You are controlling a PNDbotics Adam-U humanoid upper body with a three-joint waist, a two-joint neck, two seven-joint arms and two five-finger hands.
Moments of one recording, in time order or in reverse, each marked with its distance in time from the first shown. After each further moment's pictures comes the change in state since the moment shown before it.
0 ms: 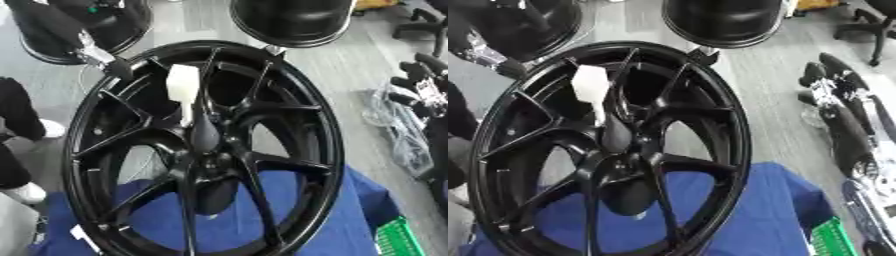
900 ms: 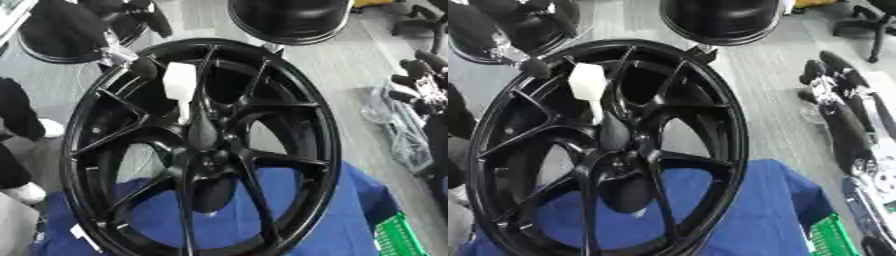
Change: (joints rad) left arm -0.041 -0.047 -0.051 0.014 0.155 -0.019 -0.007; right arm 0.000 0.000 0.003 0.006 0.000 0.004 -0.002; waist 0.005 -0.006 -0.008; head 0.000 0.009
